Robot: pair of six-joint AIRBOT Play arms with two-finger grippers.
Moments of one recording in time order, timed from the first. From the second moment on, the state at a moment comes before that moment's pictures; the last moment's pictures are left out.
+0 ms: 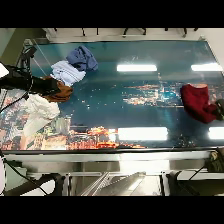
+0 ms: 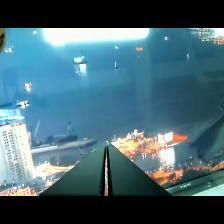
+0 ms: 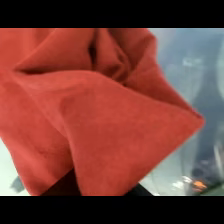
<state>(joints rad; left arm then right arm) 0.02 -1.31 1.52 1.16 -1.43 -1.46 -0.79 -1.57 1.39 -1.22 1.43 1.72</state>
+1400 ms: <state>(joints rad) 0.02 -1.32 1.51 1.15 -1.49 -1.41 0.09 -0.92 1.09 -1.14 1.25 1.88</state>
